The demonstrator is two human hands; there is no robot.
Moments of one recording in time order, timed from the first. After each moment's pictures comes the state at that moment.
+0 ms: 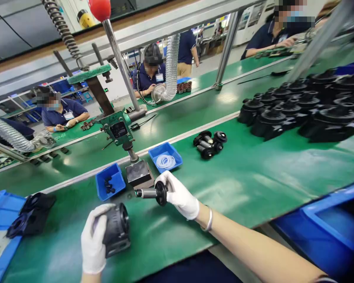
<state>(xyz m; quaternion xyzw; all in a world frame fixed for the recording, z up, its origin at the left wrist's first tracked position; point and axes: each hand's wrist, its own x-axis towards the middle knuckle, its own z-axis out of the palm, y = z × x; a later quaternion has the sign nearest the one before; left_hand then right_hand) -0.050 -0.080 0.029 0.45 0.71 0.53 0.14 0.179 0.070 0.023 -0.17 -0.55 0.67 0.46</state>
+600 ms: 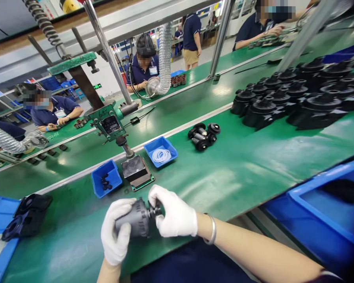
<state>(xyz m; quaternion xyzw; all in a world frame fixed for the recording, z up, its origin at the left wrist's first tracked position) -0.002 -0.070 0.027 0.60 0.51 0.59 0.16 0.189 0.022 0.043 -0.26 -0.77 0.46 0.35</state>
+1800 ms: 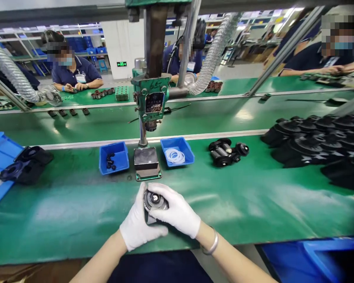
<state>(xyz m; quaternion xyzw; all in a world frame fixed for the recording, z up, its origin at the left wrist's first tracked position) 0.035 -0.061 -0.034 0.55 0.55 0.49 0.39 0.186 0.041 0.005 -0.25 -0.81 0.47 0.25</state>
